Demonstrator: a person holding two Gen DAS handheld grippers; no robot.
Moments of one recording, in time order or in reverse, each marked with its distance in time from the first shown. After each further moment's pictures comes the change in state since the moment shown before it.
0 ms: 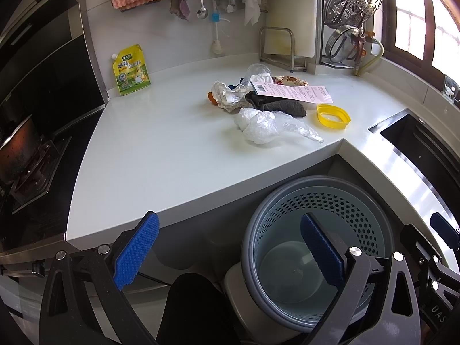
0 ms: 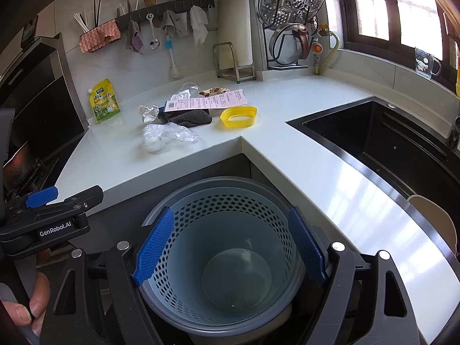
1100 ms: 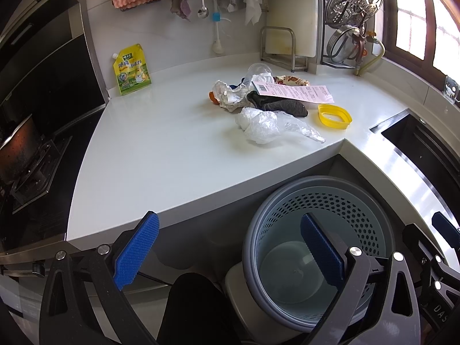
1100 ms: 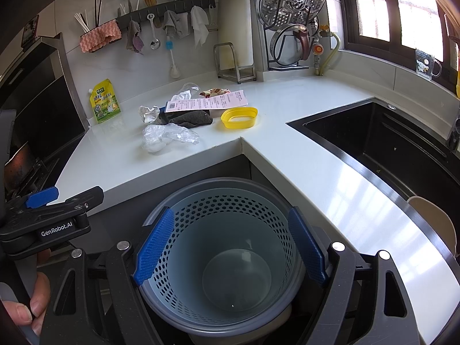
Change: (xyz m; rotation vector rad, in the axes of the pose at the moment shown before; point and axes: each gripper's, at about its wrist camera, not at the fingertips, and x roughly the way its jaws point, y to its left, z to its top) left arm 0.001 0.000 0.000 -0.001 0.001 0.003; right arm -0.002 0.002 0.001 -0.001 -0.002 -0.001
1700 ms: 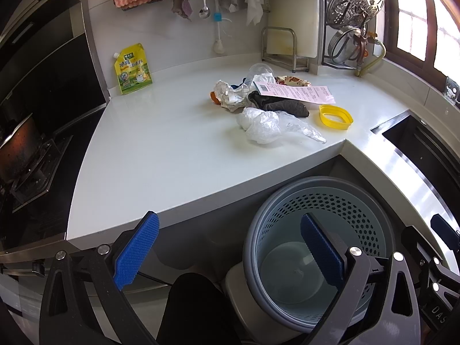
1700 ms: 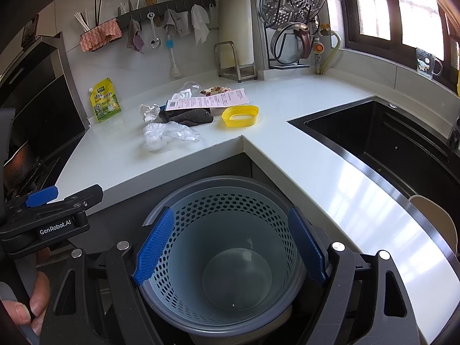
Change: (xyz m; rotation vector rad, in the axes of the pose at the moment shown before) left arm 0.001 0.002 0.000 -0.003 -0.002 0.002; right arm 0.001 0.002 -0.002 0.001 0.003 0.002
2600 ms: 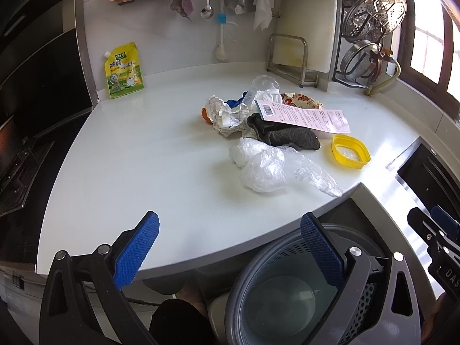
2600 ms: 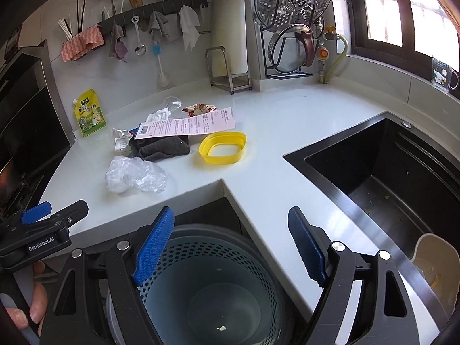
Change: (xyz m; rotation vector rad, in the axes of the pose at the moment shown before) left arm 0.065 -0.009 0.055 -0.070 -0.032 -0.017; right arm 0.083 -0.039 0.078 -0.004 -0.014 0.011
